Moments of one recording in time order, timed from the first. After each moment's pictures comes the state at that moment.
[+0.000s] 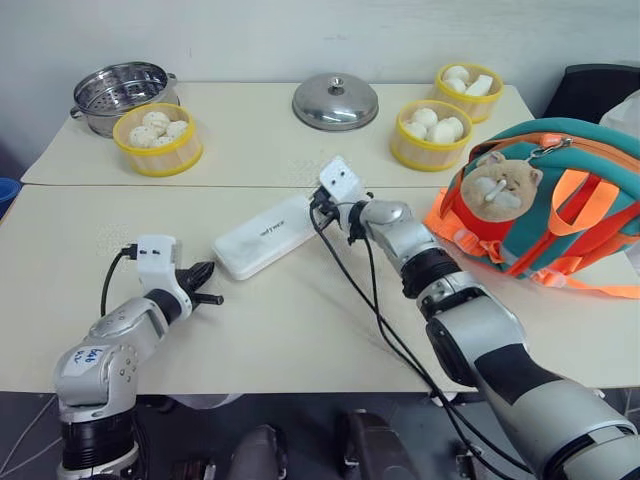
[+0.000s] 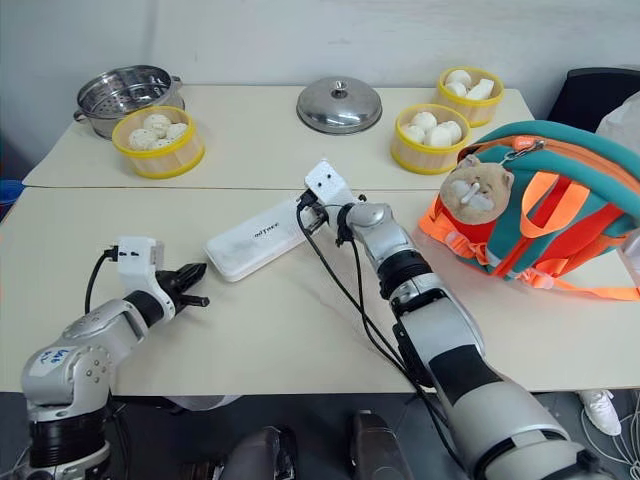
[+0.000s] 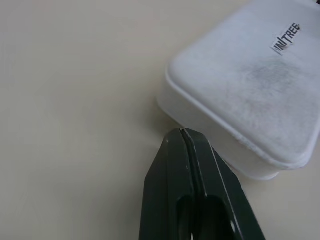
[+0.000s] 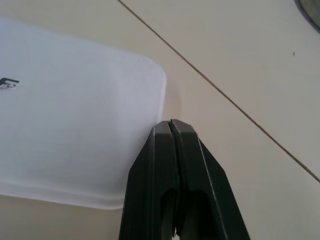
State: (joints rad) left arm -0.20 0.40 0.31 -0.35 -0.49 0.94 -0.16; right arm -1.20 -0.10 0.21 1.10 -0.04 0.10 0.49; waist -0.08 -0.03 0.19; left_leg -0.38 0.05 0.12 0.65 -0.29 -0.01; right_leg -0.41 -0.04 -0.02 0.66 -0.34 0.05
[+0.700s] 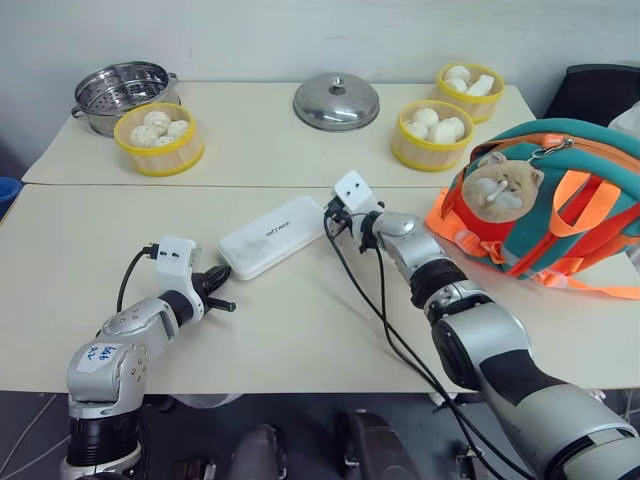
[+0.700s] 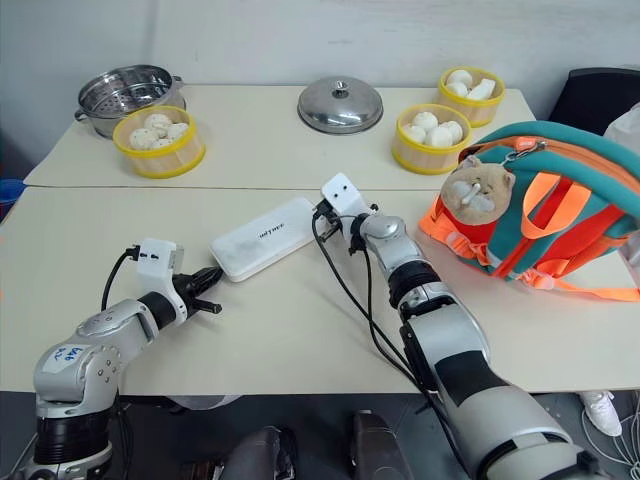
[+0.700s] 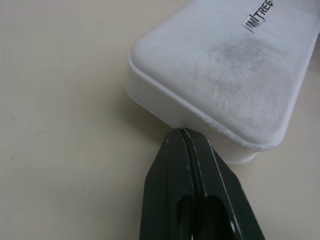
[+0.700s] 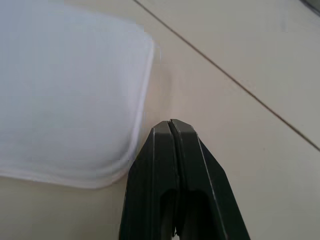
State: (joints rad) left arm -0.19 0.43 0.25 -0.35 -0.46 0.93 -0.23; right arm -1.15 -0.10 0.13 1.18 -0.09 0.02 0.45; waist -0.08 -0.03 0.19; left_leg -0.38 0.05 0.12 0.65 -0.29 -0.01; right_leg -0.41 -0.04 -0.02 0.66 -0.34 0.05
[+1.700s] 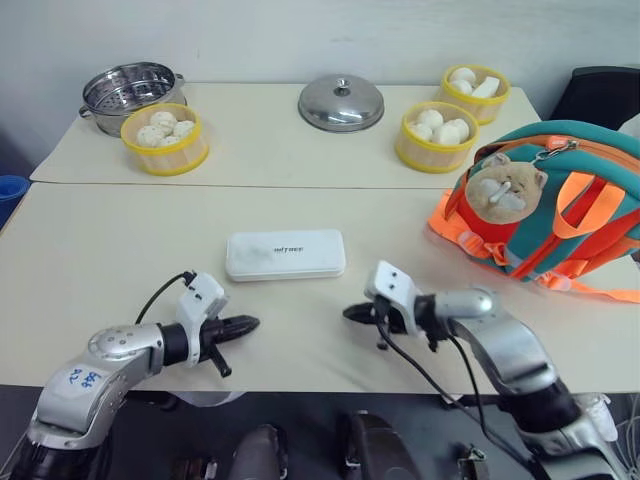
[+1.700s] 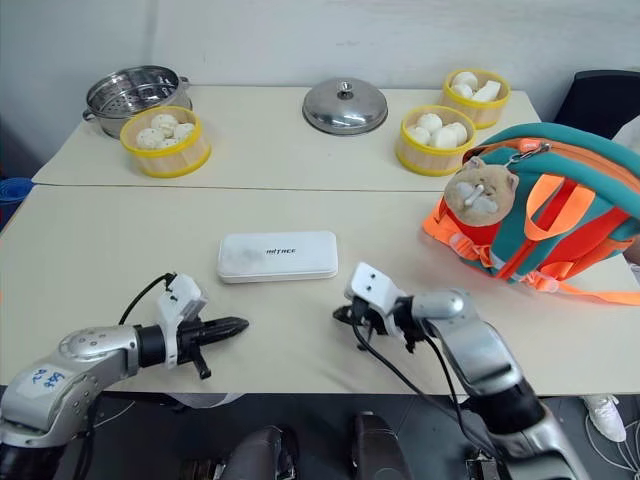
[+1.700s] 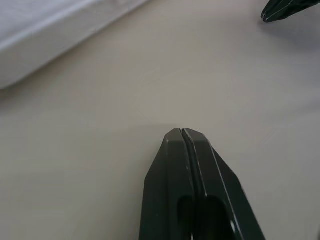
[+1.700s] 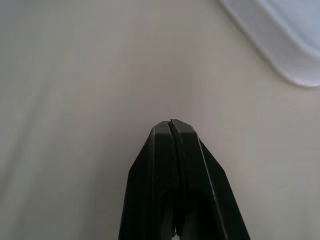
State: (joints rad) left arm 0.05 0.74 0.10 -0.53 -0.52 0.86 -0.70; right arm -0.30 -0.58 0.22 -0.45 0.14 0.84 0.99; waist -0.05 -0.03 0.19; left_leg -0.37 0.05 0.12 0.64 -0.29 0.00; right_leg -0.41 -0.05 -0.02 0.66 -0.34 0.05
